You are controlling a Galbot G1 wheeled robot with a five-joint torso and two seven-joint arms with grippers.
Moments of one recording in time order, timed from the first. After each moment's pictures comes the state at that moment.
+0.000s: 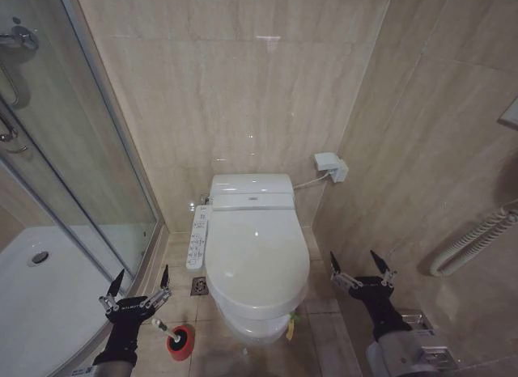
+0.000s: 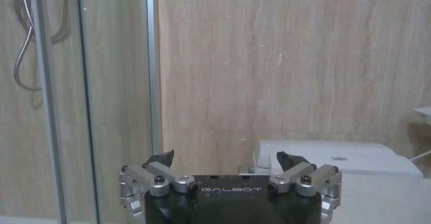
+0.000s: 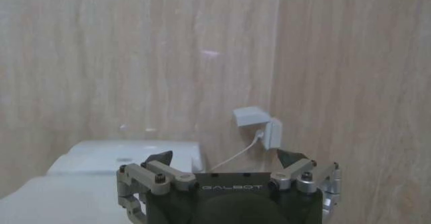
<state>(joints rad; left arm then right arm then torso) 1.84 -1.32 -0.58 -2.35 -0.22 -0.06 -0.22 -1.76 1.44 0.62 2.38 0.13 -0.08 0.11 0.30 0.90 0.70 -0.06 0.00</state>
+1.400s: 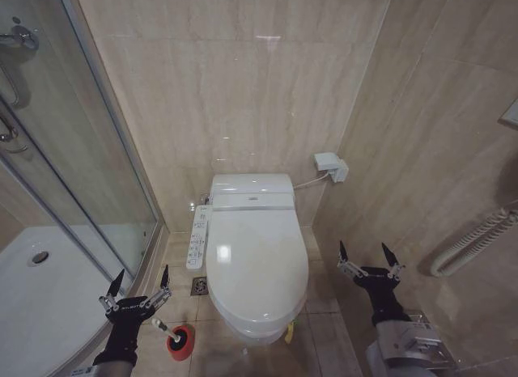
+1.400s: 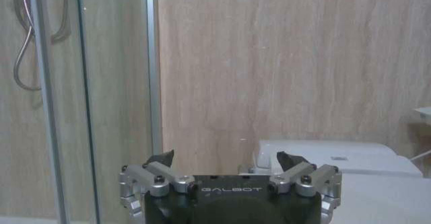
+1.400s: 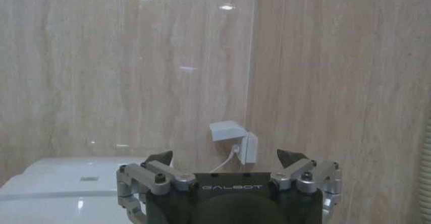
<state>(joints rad) 1.84 -1.32 -0.58 -2.35 -0.22 -0.06 -0.22 -1.69 1.51 0.66 2.32 0.08 -0.04 0.10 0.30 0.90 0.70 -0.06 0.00</state>
